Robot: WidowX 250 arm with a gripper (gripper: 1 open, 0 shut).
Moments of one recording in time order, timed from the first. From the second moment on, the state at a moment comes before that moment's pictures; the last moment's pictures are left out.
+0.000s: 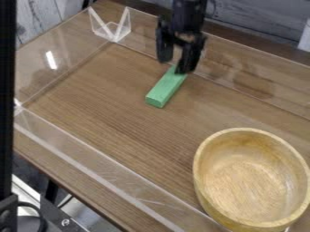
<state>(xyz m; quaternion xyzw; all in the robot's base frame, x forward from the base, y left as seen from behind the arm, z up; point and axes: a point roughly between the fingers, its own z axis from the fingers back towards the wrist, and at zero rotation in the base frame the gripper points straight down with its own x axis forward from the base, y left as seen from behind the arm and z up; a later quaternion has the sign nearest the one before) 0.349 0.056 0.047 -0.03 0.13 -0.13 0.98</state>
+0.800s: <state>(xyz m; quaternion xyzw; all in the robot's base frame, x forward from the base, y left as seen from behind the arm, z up) 0.341 0.060 0.028 -0.06 0.14 -0.13 0.98</state>
